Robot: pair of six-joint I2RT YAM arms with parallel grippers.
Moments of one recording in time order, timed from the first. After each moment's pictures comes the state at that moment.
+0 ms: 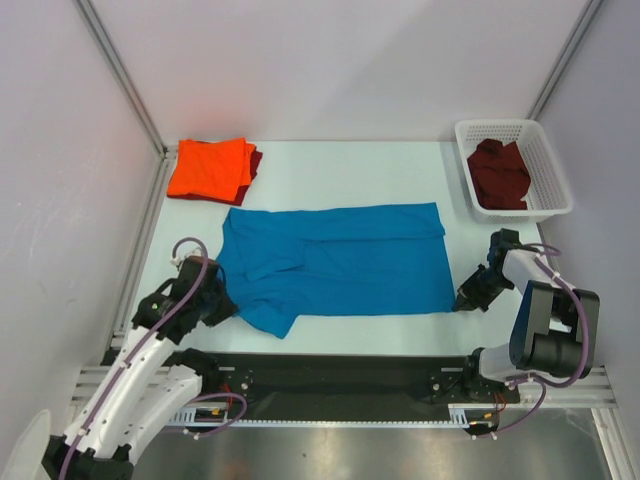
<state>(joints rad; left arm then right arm) -0.37 0.67 0.67 -1.01 -0.11 -0.84 -0.23 1.42 0.71 -0.77 -0.18 0.62</state>
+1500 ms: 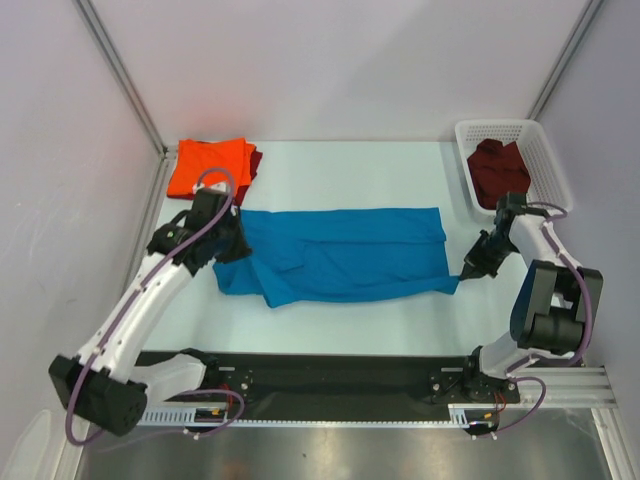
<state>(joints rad) -0.37 1.07 1.11 -0.93 -0.09 -0.61 -0.21 1.53 1.04 -0.95 -0.20 0.46</state>
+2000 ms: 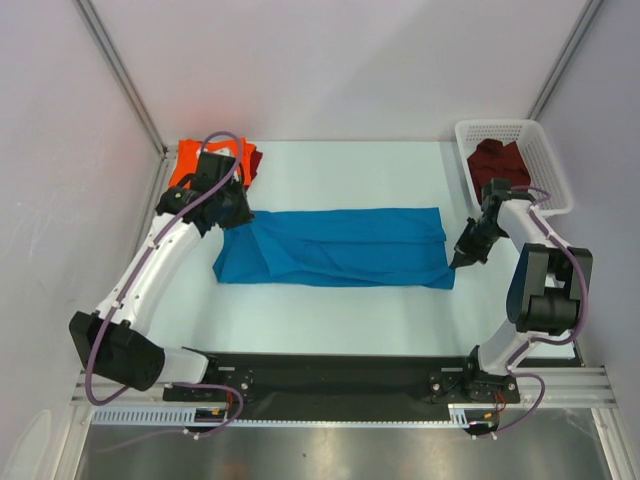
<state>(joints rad) -0.31 1.35 1.37 -0.88 -0.10 -0.53 -0.13 1.67 1.19 -0.95 -0.20 0.45</state>
